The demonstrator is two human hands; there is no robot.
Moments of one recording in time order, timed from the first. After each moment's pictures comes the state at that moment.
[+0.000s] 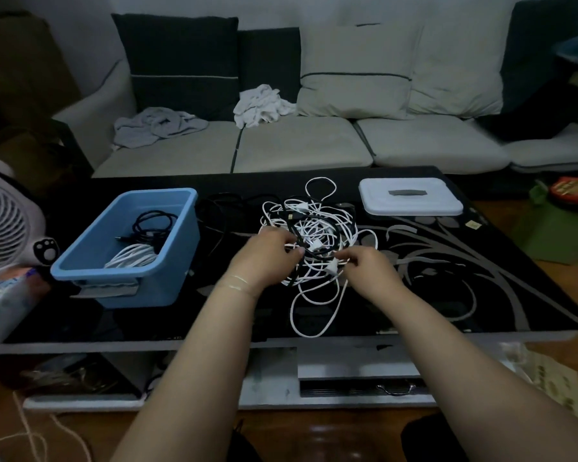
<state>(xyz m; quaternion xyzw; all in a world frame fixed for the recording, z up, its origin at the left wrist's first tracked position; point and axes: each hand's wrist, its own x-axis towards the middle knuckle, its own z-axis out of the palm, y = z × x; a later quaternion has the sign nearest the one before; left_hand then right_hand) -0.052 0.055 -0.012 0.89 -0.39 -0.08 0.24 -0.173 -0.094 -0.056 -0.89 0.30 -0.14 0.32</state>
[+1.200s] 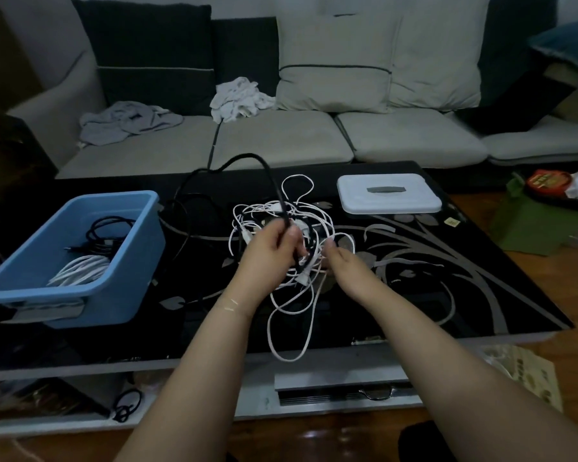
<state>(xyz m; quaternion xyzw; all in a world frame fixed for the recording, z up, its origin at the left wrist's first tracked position) -0.078 0.007 -0.029 0.74 -0.38 -0.11 0.55 -0.168 -0.121 -0.064 -0.80 0.30 -0.11 0.50</state>
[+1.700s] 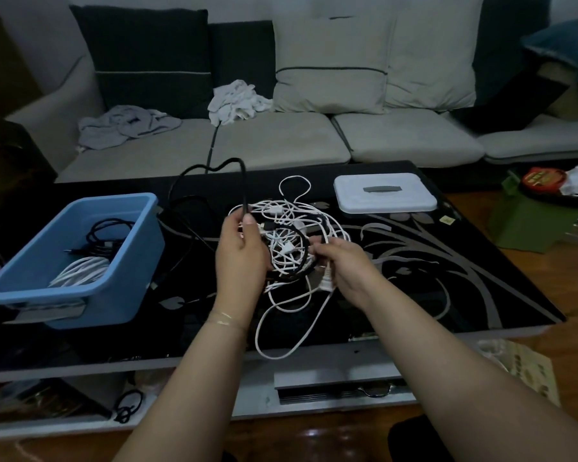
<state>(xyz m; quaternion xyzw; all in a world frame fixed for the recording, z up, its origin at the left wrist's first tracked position) -0.090 0.022 -0.021 0.69 -0.21 0.00 0.69 -0.161 -0.114 -0.059 -0.53 0.27 -0.20 0.78</state>
